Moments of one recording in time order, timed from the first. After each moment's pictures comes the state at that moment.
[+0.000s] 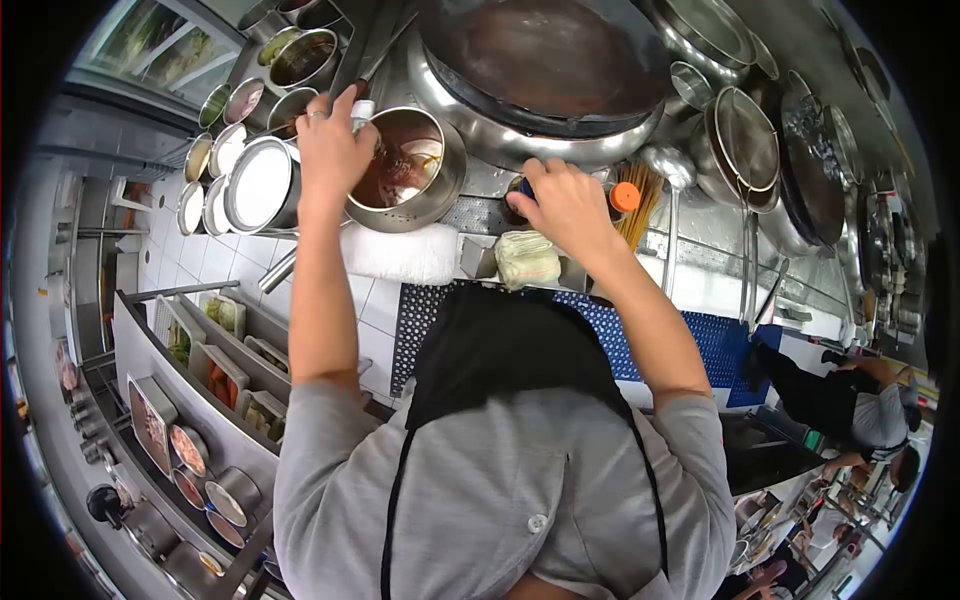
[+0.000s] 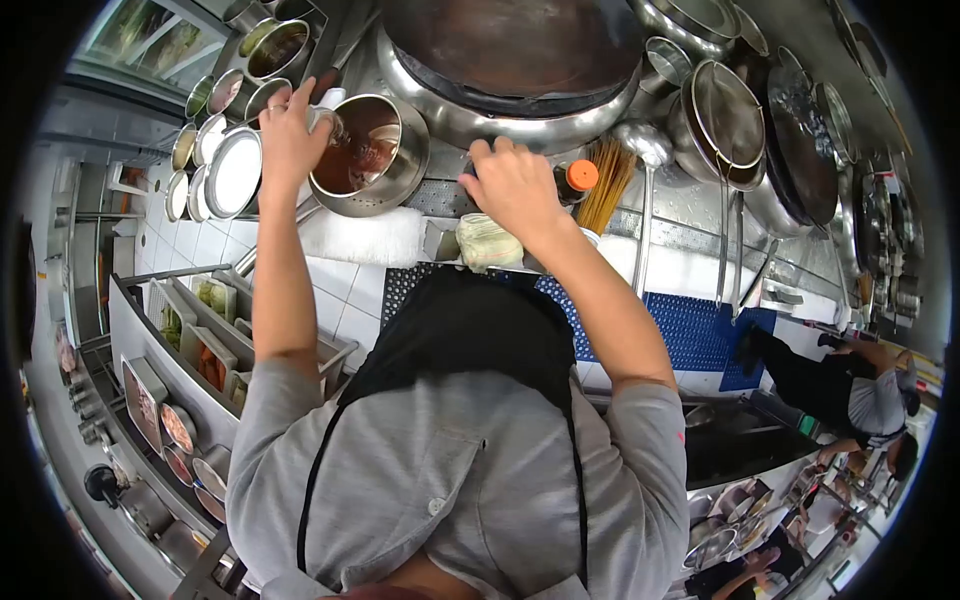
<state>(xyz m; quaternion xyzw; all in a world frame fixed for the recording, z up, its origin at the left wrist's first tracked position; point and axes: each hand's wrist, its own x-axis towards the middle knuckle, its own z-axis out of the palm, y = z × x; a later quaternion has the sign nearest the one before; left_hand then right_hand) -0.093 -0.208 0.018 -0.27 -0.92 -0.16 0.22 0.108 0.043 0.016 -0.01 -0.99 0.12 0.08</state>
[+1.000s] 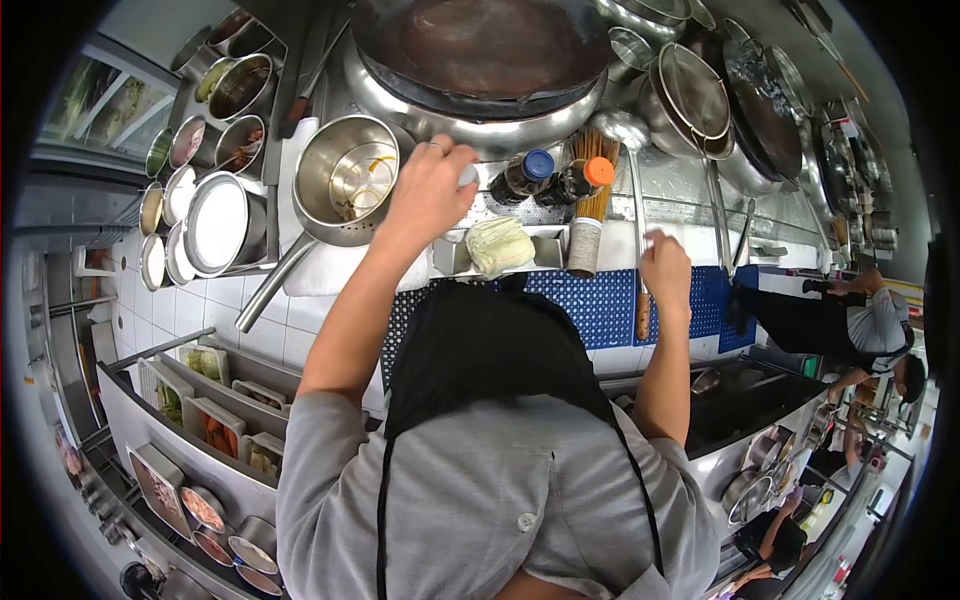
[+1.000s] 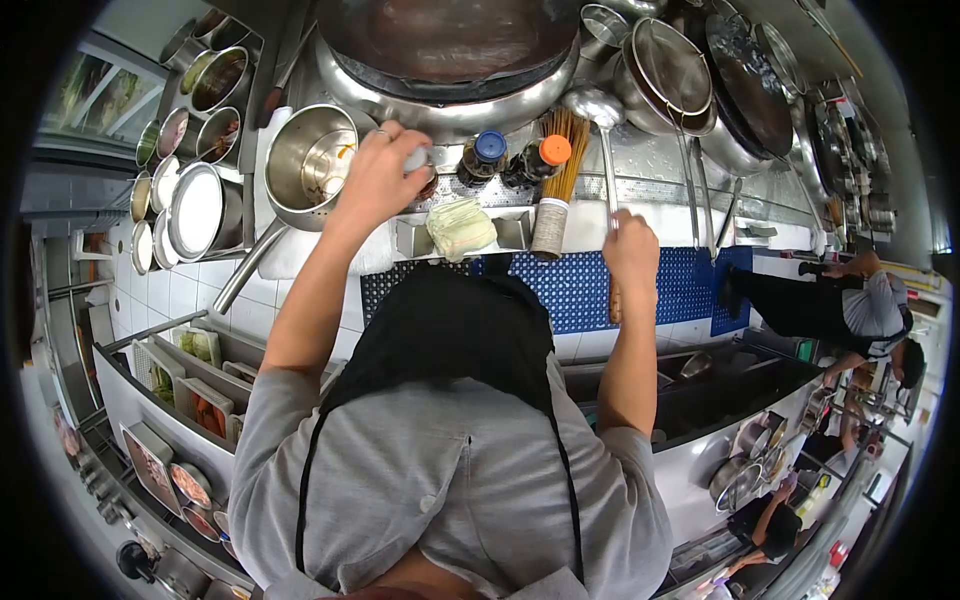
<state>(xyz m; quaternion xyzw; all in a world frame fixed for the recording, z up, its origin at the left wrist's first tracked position) 0.008 -0.114 -0.009 -0.49 -0.80 -0.34 0.01 0.308 0.133 -0.026 -0.39 -0.92 0.06 0.04</state>
